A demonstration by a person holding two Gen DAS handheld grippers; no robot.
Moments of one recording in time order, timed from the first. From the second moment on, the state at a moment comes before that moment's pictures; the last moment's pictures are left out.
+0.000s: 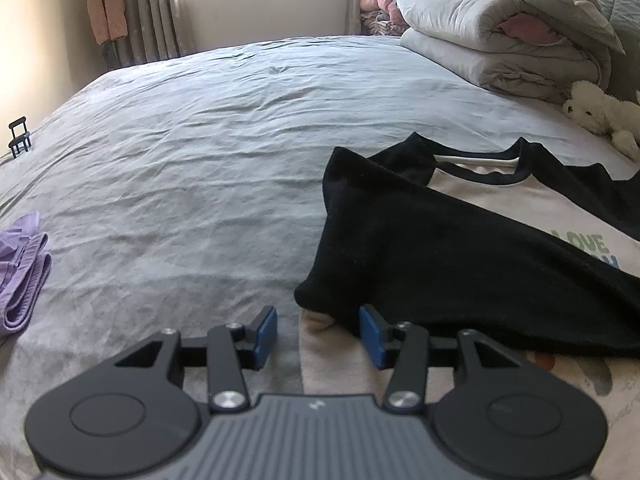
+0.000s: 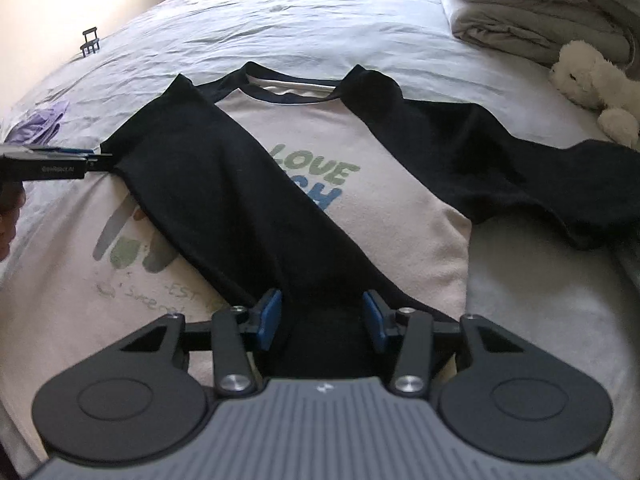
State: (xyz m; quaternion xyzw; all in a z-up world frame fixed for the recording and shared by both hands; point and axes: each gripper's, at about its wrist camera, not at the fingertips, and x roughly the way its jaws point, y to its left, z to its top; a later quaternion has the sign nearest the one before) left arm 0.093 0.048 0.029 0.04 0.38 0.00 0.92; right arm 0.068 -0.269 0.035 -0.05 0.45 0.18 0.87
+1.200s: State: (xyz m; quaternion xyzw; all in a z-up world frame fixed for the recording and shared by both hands) left arm 0.091 0.046 0.028 0.04 0.38 0.00 0.93; right arm 0.031 -0.242 0.029 -0.19 0.41 0.26 0.85
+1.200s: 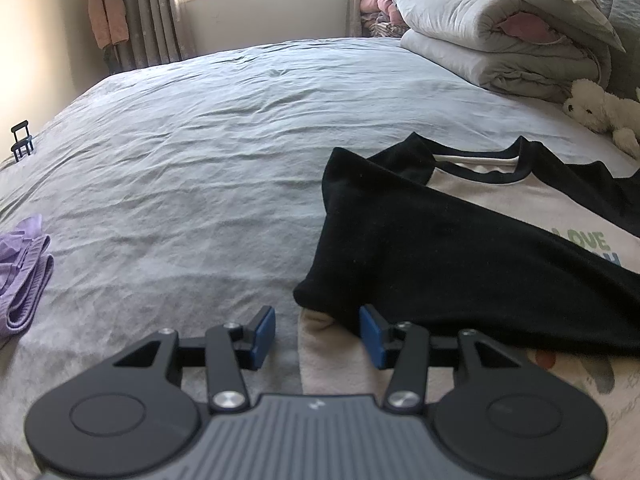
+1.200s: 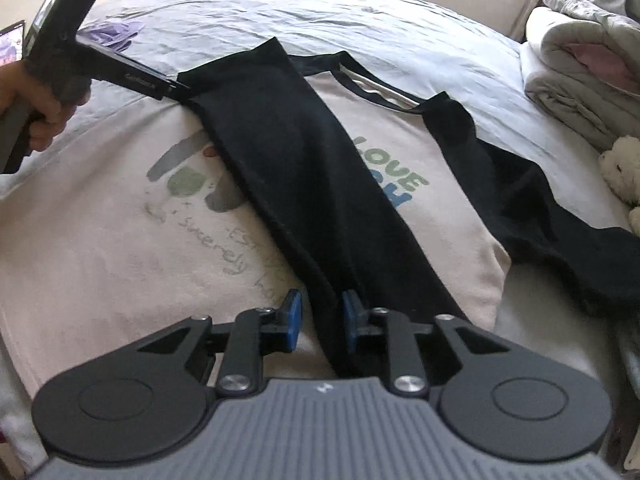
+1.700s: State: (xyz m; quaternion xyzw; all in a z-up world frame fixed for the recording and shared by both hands) left arm 0.091 0.046 0.029 0.04 0.38 0.00 0.92; right arm 0.023 -0.244 0.039 -0.22 0.39 0.27 0.85
